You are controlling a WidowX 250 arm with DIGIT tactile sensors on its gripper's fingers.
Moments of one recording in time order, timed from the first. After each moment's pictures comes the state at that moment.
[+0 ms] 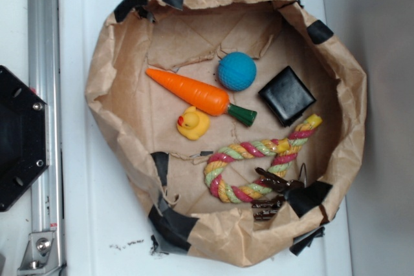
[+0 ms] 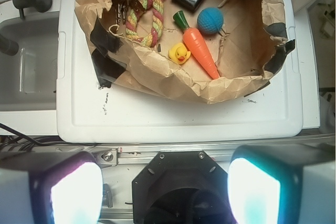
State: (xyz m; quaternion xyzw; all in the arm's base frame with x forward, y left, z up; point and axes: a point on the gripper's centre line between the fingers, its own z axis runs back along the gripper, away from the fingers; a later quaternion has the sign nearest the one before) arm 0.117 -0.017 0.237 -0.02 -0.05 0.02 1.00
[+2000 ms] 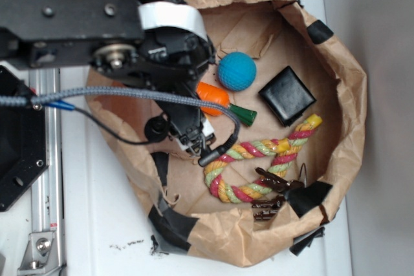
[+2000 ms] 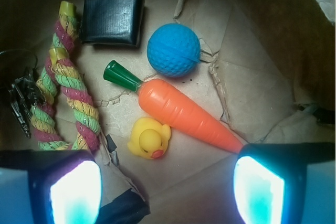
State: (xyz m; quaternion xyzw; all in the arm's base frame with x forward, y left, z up) arm 0.222 0.028 0.104 -0.04 -0.07 0.26 0.96
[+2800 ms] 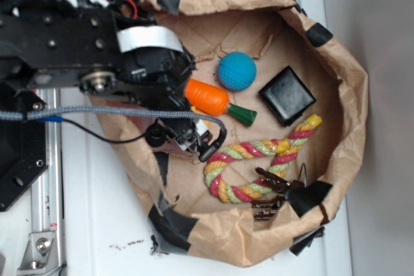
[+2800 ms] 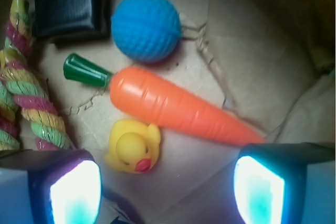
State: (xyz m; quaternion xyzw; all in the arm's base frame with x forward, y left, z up) arm 0.213 0.027 0.060 -0.05 -0.10 0.35 0.93
